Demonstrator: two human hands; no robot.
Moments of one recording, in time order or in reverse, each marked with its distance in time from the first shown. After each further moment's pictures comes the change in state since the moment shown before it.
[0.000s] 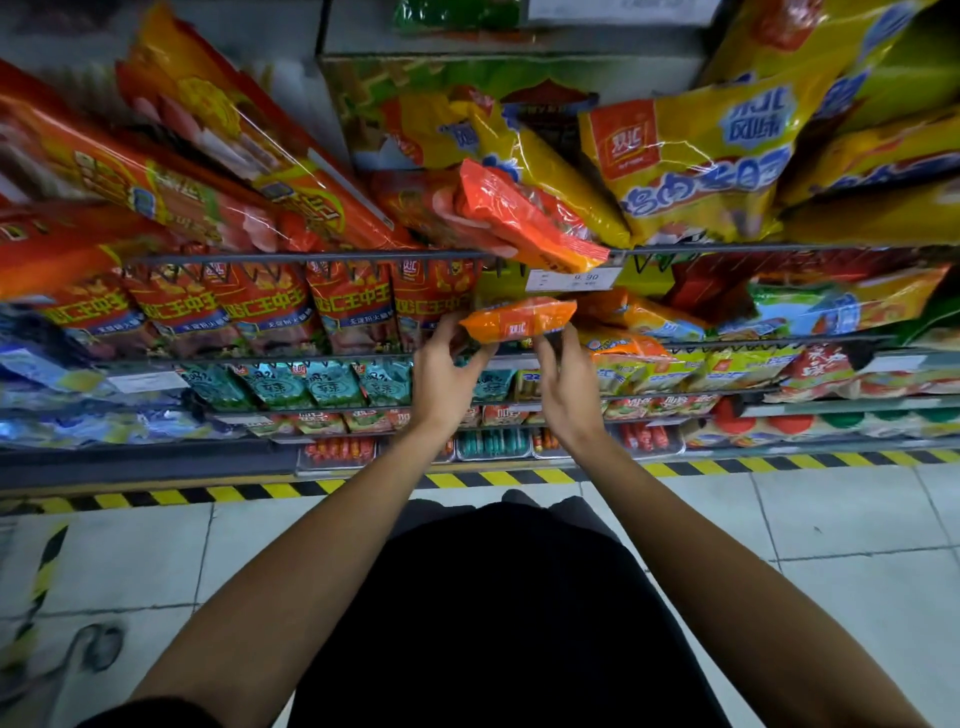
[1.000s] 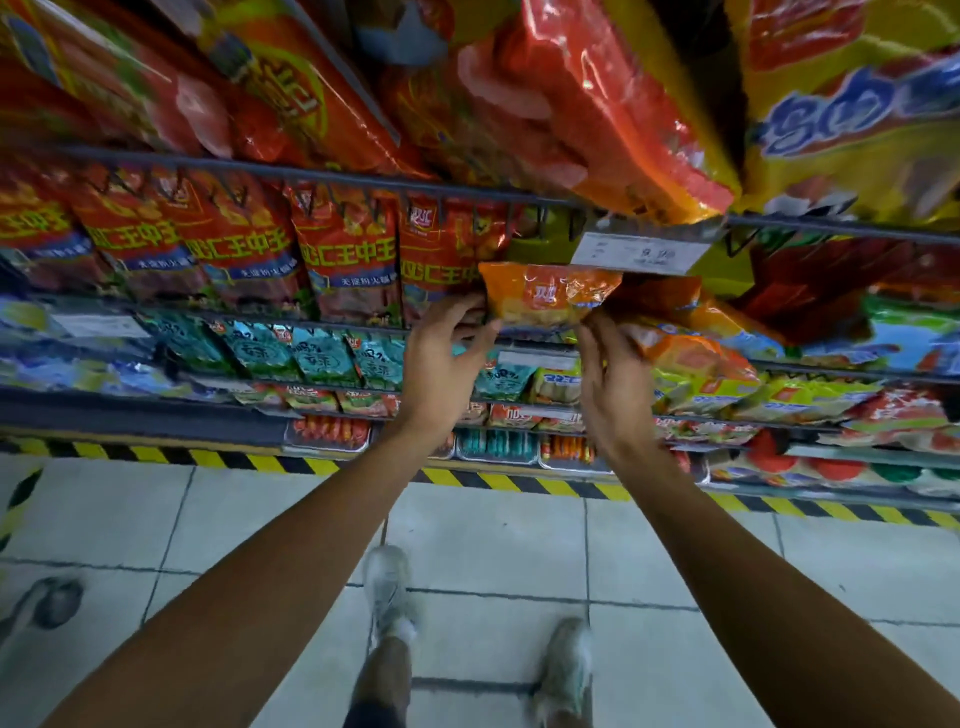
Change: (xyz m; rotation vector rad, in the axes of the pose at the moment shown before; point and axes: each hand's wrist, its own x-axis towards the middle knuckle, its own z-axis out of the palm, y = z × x) left_hand 0.012 -0.043 0.013 0.037 0.083 0.135; right_hand 0.028 0.053 0.010 -0.123 0.052 -0.187
